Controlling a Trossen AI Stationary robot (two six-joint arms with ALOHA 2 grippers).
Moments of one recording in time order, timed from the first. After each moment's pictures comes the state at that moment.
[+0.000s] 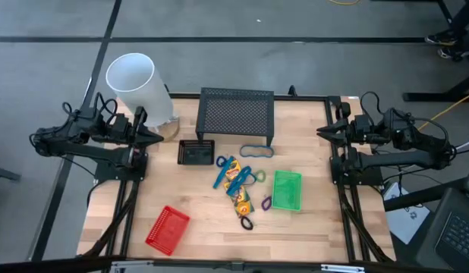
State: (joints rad) left arm 0.00 0.39 0.78 -0.39 0.00 0.00; right arm 0.00 0.39 0.79 -0.39 0.00 0.00
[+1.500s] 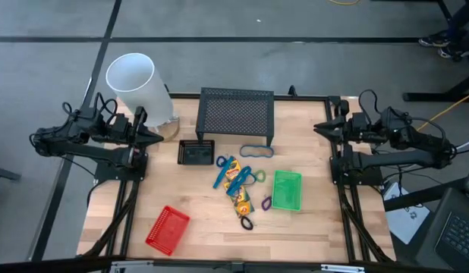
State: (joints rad) left arm 0.00 0.39 0.78 -0.39 0.00 0.00; right arm 0.00 0.44 0.78 -0.34 0.06 0.00
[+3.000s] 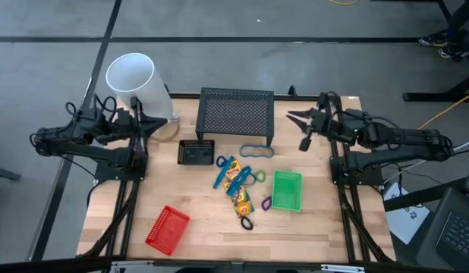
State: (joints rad) left arm 0.00 0.43 0.76 -0.29 -0.36 0.11; right arm -0.01 0.79 0.78 -0.09 0.41 -0.32
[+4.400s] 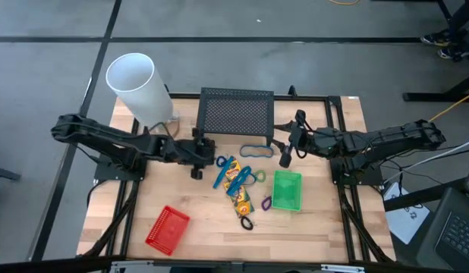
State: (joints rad) left arm -0.08 1.20 0.76 -0.12 -0.36 0.27; right arm 0.17 1.03 0.79 0.04 0.53 -0.13
